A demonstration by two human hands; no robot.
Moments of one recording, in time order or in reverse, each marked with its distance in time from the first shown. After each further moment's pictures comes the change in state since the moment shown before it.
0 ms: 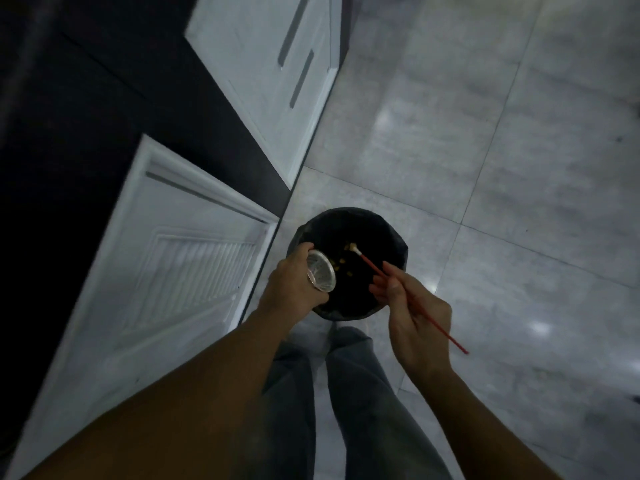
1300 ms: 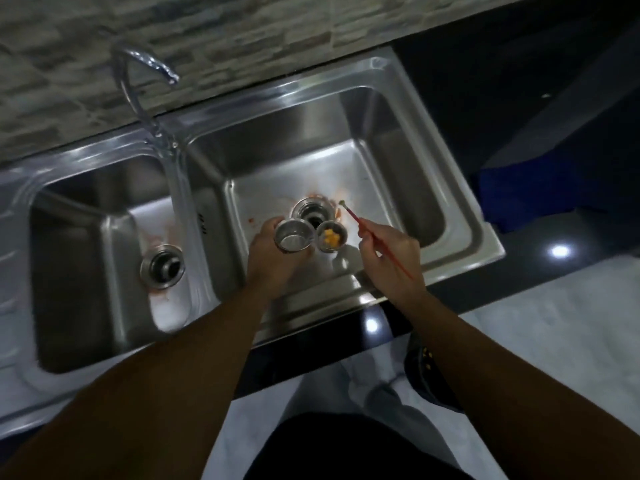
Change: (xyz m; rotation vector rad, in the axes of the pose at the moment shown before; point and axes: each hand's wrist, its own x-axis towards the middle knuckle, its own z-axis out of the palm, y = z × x) left_hand -0.347 -0.248 -0.302 -0.834 1.057 -0.387; right_hand -0.153 -0.387 0.290 -0.093 -0.756 -0.904
